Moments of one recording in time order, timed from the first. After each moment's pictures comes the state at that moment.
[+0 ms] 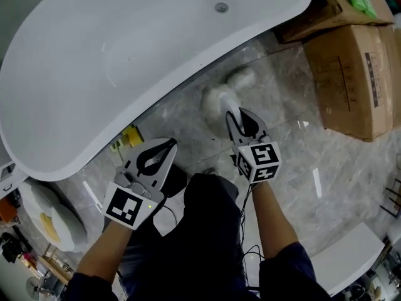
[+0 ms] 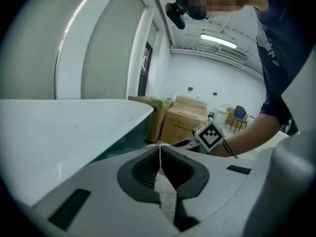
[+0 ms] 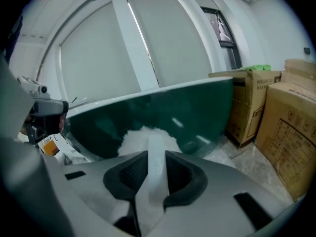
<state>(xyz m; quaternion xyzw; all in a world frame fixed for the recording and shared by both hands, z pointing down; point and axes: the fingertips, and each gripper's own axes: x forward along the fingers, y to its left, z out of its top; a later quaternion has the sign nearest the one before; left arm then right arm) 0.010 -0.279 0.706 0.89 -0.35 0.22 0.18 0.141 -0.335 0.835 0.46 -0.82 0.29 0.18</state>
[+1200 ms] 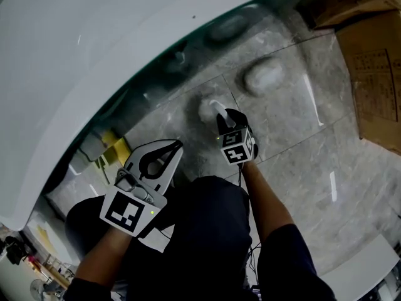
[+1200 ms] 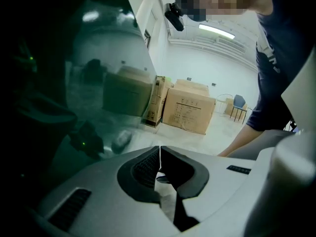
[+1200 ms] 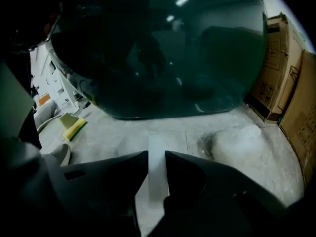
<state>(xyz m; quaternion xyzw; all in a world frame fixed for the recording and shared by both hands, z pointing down) 0.004 -0.293 0.930 0.89 -0.32 0.25 0.18 0.081 -0.331 1.198 0.40 -0.81 0.24 0.35</state>
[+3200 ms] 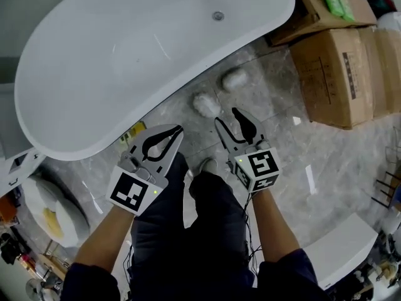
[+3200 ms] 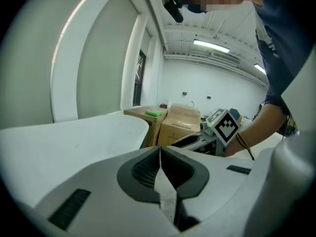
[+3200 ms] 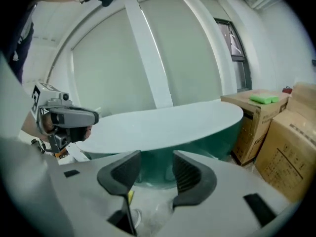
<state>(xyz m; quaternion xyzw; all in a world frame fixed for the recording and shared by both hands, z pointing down) 0.005 -0.289 0.593 0.91 -0.32 0.20 0.15 0.103 -0.313 0.675 0.44 -0.85 0.25 0.17</state>
